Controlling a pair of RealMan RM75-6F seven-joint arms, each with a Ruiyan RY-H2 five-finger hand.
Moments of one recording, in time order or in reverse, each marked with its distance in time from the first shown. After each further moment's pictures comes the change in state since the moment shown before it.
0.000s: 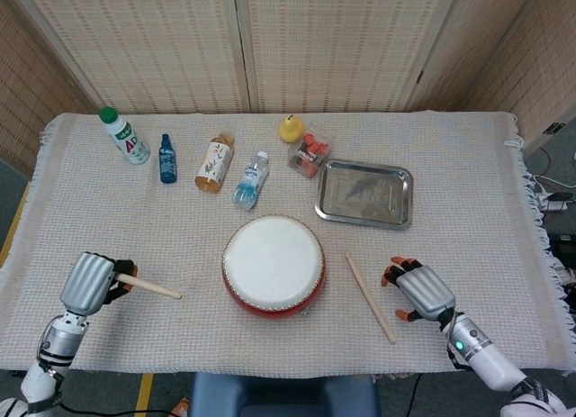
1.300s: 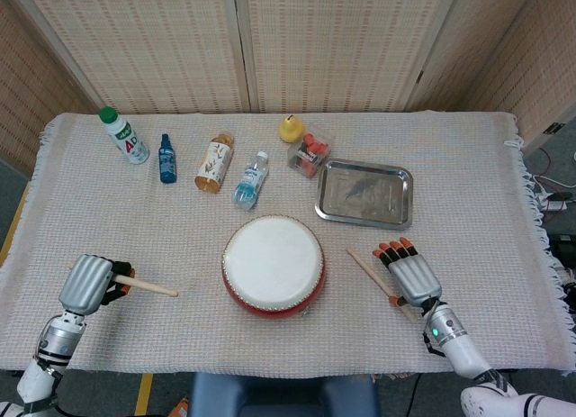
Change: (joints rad) left arm -0.005 0.022 0.023 -0.021 -0.059 -0.073 -0.026; right arm 0.017 -0.194 0.061 0.126 0.247 0.067 -0.269
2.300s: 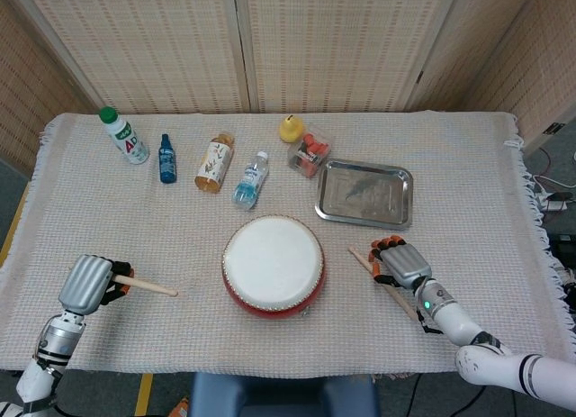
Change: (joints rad) left arm -0.002 0.006 0.004 -0.004 -0.007 -0.008 0.001; right arm 0.211 0.077 0.001 -0.016 0.247 -0.294 0.068
